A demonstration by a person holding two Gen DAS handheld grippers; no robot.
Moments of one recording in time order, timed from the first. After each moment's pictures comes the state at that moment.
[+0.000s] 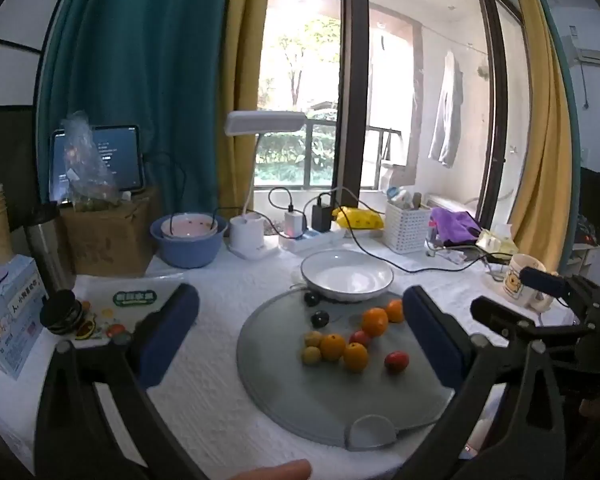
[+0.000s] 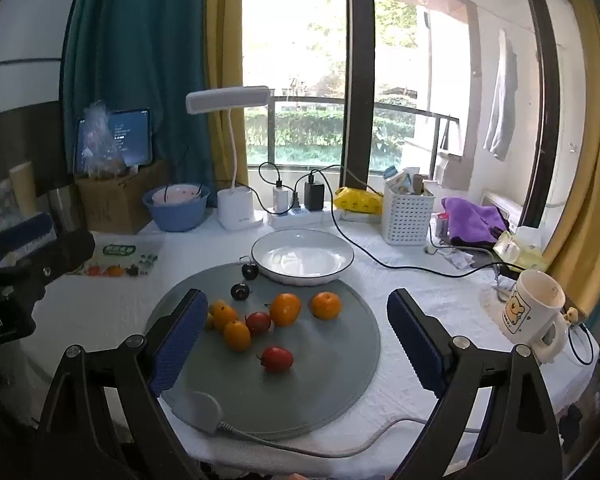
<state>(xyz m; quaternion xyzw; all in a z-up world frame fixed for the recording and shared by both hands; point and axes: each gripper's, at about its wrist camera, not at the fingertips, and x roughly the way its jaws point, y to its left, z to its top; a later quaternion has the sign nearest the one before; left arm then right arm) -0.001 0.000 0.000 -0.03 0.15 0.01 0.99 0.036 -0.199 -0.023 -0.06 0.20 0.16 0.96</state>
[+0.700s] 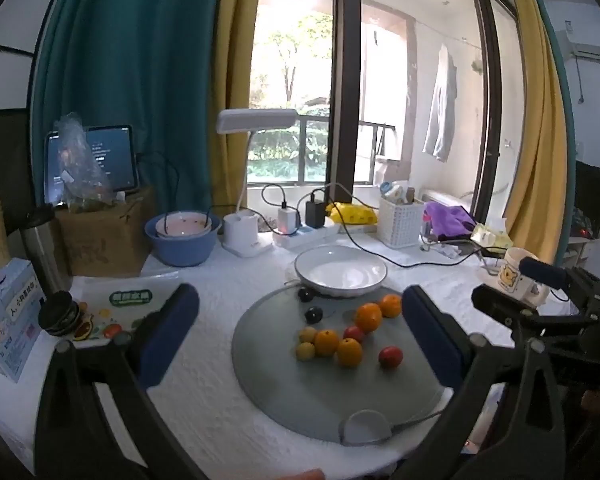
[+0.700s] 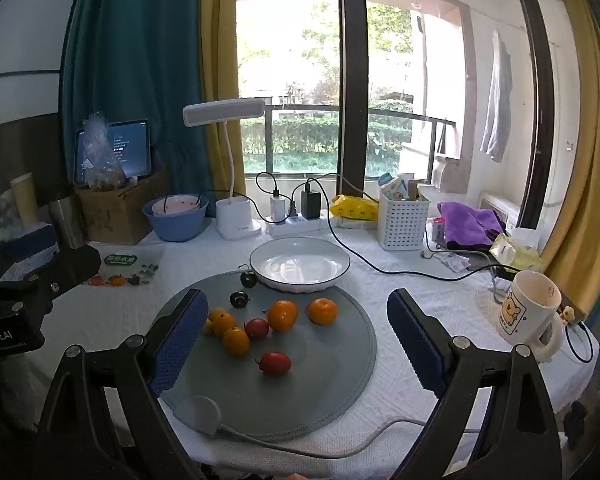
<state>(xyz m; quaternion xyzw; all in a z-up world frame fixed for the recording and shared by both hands) 0.000 -0.006 0.003 -0.03 0.17 0.00 0.98 0.031 -0.205 -0.017 -0.06 0.20 0.15 0.97</state>
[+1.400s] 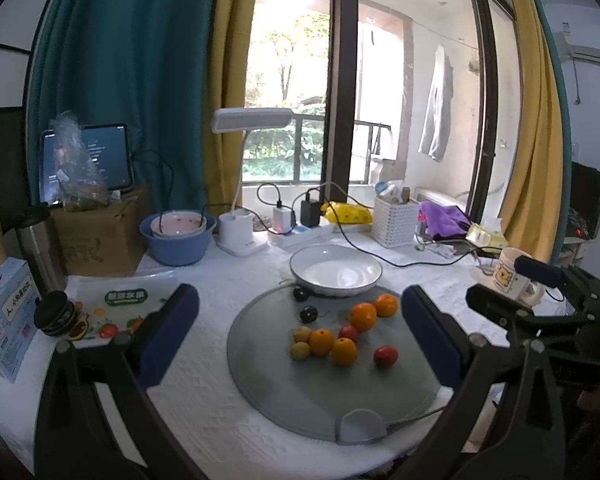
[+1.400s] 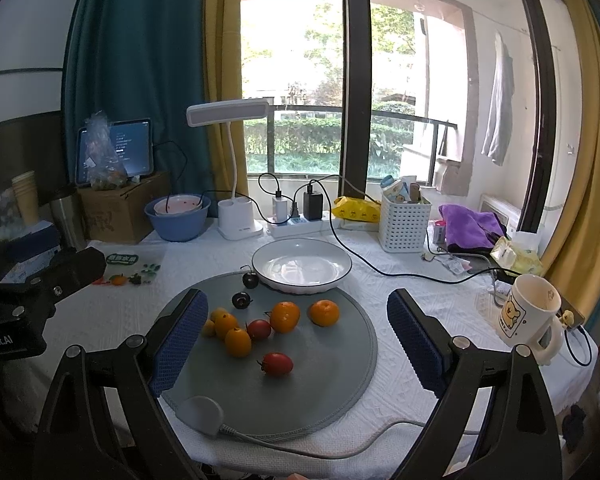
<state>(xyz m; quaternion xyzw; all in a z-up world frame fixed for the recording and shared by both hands) 0.000 -0.004 0.003 -0.03 0.18 -0.01 0.98 0.030 -0.205 -0.017 -0.06 0.20 0.15 0.97</state>
